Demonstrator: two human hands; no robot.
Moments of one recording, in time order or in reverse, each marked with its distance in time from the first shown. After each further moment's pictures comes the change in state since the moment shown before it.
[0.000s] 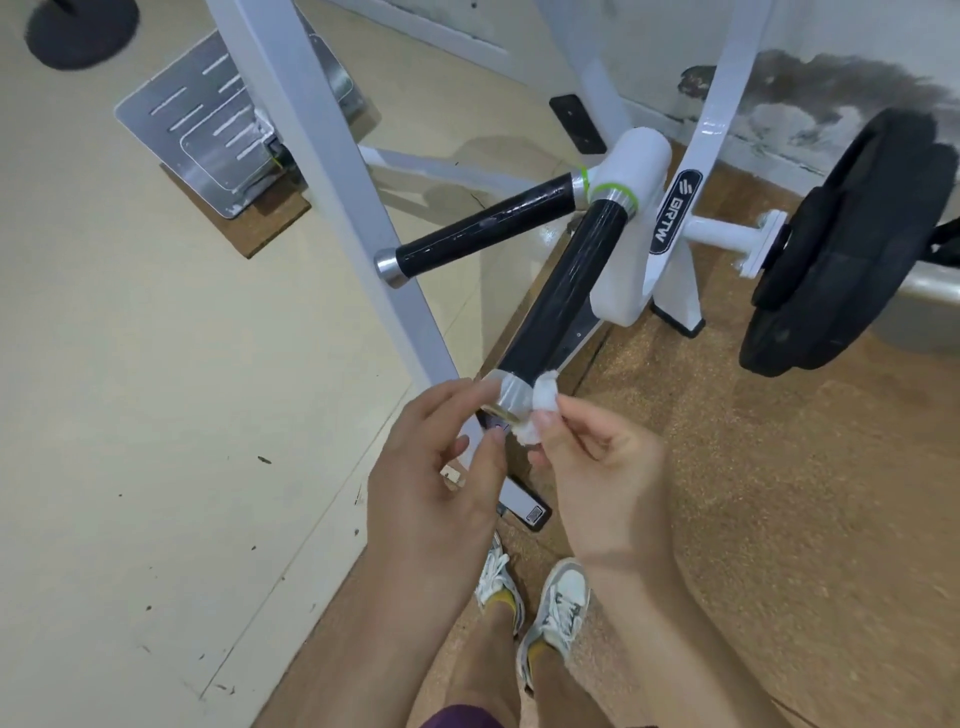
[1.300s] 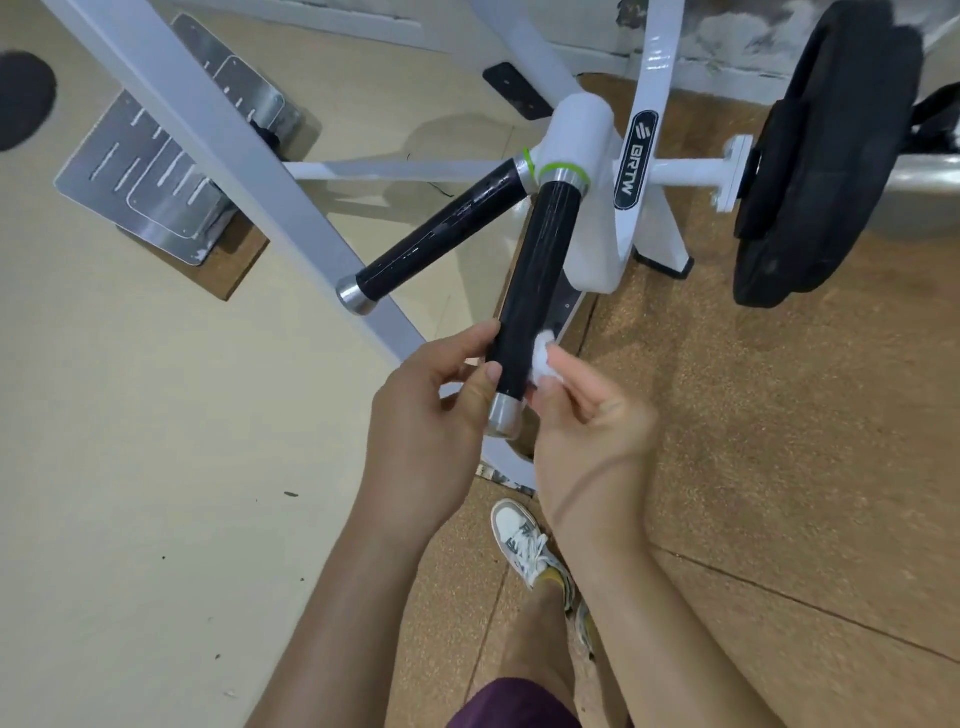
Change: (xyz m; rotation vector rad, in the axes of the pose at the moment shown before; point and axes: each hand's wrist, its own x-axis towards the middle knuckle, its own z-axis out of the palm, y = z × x) left_hand 0.069 0.014 0.003 0.135 -0.312 -0.013; right_hand 0.016 -0.010 0.030 0.222 0.312 0.095
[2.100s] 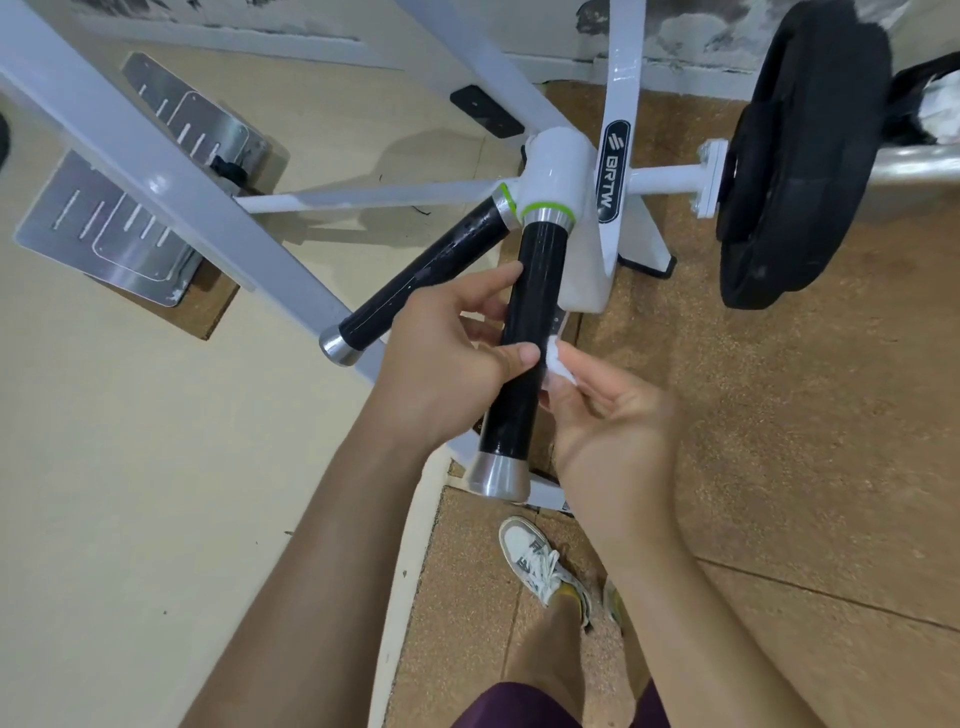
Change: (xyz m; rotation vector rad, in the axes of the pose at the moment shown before) left_hand 0.084 0.029 -0.001 -0.013 -0.261 0.030; right_hand 0.041 0.002 0.001 -0.029 0.020 -0.043
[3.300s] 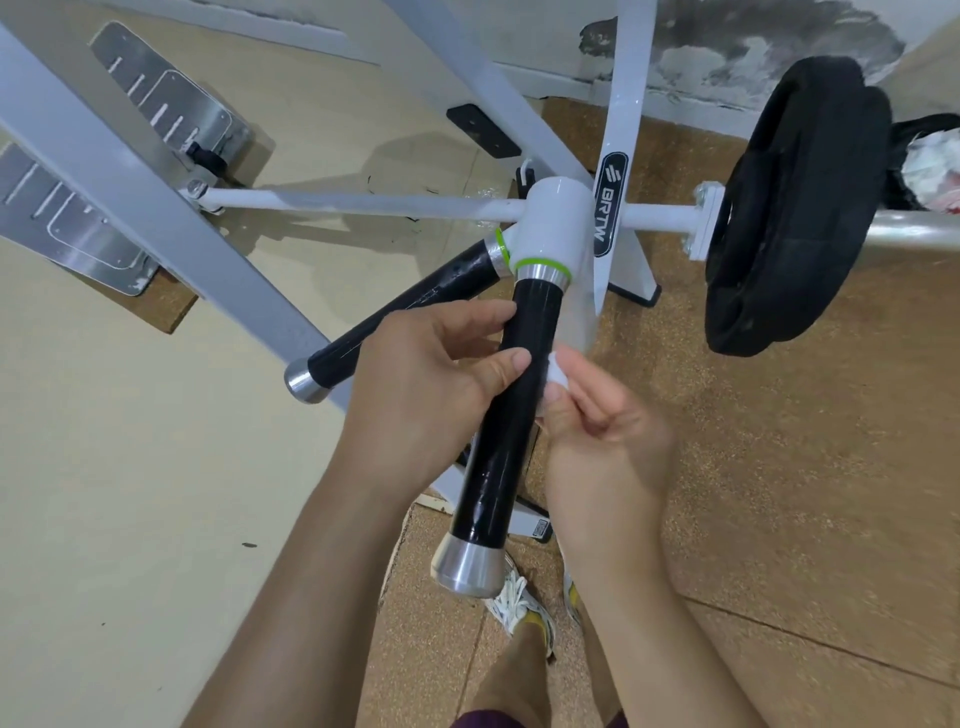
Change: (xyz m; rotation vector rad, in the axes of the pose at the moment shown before) left_hand 0.026 0.008 0.001 -0.028 0.118 -0.060; right_hand 0.036 -0.025 0.011 0.135 0.055 0.065
